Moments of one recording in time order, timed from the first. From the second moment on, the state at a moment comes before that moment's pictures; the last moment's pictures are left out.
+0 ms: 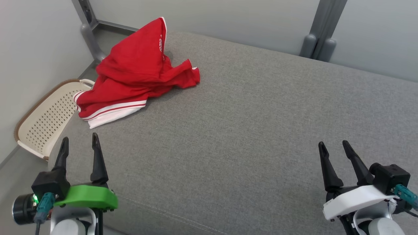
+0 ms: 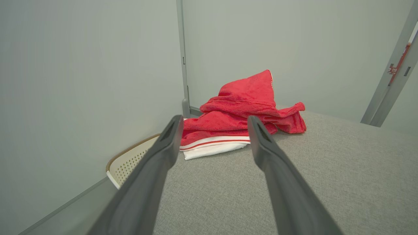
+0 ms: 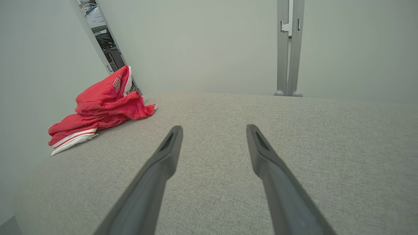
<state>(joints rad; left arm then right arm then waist) -0.08 0.18 -0.09 0.11 -0.29 0.12 -0.19 0.02 -0.09 0.00 0.05 0.28 0.13 -0.13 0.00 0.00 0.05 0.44</state>
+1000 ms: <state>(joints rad) -0.85 0.34 0.01 0.45 -0.37 0.05 -0.15 -0.06 -0.31 -0.23 -0.22 0.29 0.13 -0.05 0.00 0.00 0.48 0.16</state>
